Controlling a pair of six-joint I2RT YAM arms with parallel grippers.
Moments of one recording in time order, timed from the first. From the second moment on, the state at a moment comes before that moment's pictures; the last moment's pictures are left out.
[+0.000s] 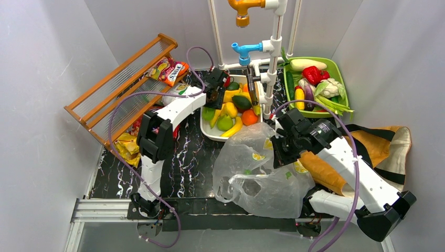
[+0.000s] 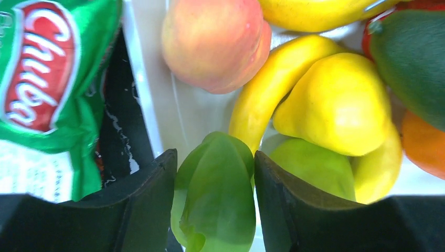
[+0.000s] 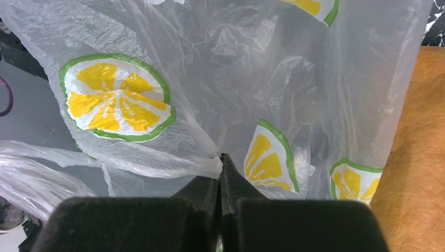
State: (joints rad) left arm -0.58 2.08 1.80 -0.79 -0.33 -0.26; right arm 0.67 1.04 1.15 -1.32 -0.20 0.34
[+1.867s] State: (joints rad) left arm -0.65 1.09 1.48 -0.59 0.36 -0.47; right arm 0.74 1.60 1.97 -1.35 -0.41 0.68
